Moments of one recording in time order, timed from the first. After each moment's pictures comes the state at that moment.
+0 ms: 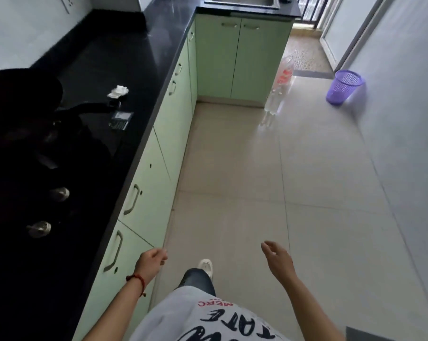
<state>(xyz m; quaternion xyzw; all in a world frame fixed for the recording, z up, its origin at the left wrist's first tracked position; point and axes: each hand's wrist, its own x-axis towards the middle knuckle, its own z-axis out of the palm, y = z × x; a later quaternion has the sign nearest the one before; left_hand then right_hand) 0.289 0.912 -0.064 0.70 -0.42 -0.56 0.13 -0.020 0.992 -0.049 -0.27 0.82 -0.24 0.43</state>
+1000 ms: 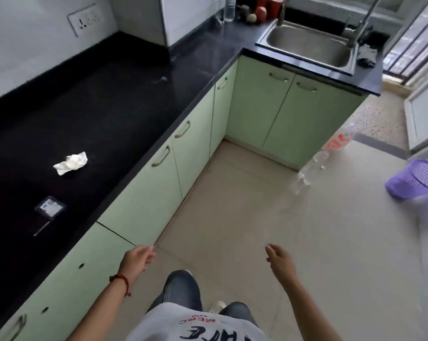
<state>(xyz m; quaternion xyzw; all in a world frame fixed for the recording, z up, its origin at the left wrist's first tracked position) 0.053 0.493 -0.054 0.77 -0.24 -0.53 0.27 -0.302 0.462 -0.059 -0.38 0.78 -0.19 0.47</state>
